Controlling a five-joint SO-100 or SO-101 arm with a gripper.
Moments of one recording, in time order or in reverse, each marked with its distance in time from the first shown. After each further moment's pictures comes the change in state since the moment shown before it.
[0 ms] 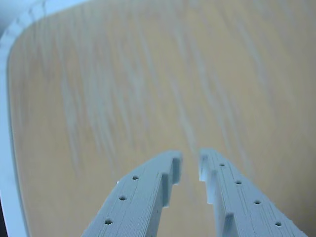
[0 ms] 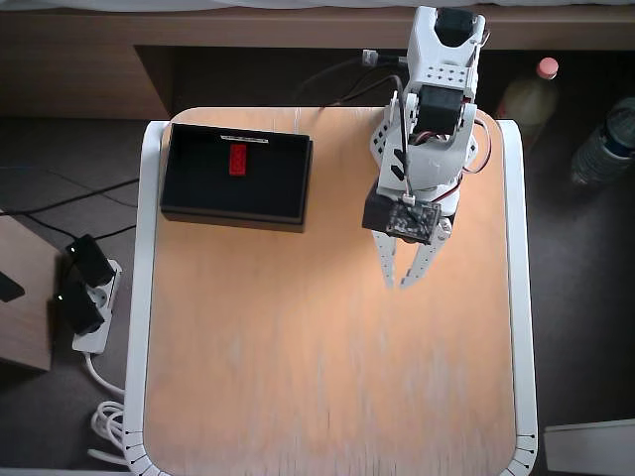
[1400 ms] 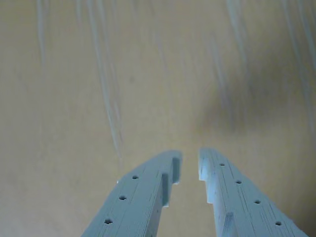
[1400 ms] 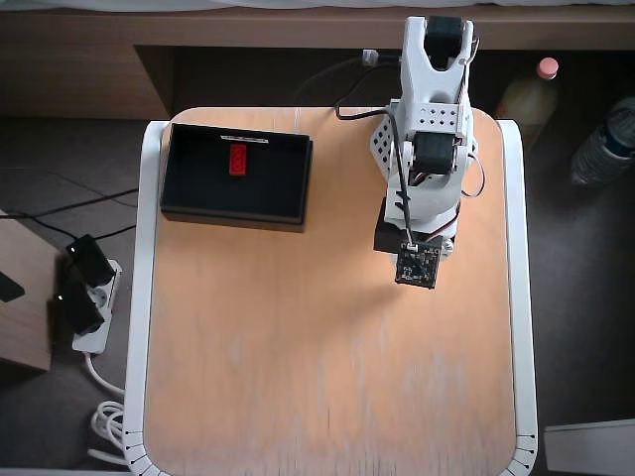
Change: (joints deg) arm -3.2 8.5 30.3 -0.5 -1.7
